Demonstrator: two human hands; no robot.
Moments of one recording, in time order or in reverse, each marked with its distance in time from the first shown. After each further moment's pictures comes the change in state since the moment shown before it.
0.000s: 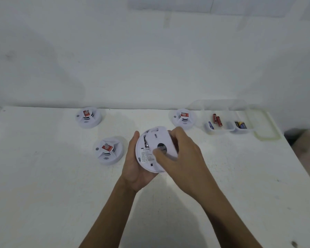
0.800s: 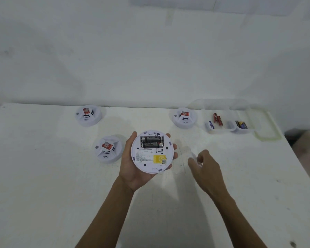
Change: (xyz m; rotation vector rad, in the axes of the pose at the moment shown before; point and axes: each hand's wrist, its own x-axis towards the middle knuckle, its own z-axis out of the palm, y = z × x) left_hand 0.007 -0.002 -0.022 -0.245 -0.277 -0.282; right_hand 0.015 0.157 0.009 -0.188 0.140 0.282
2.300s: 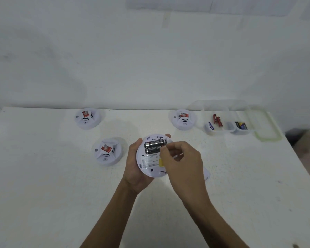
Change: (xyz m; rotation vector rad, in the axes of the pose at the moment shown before) left_hand 0.007 -0.011 0.007 0.240 0.318 0.236; right_hand -0.049 -0.121 -0.014 0.334 0.017 -0.036
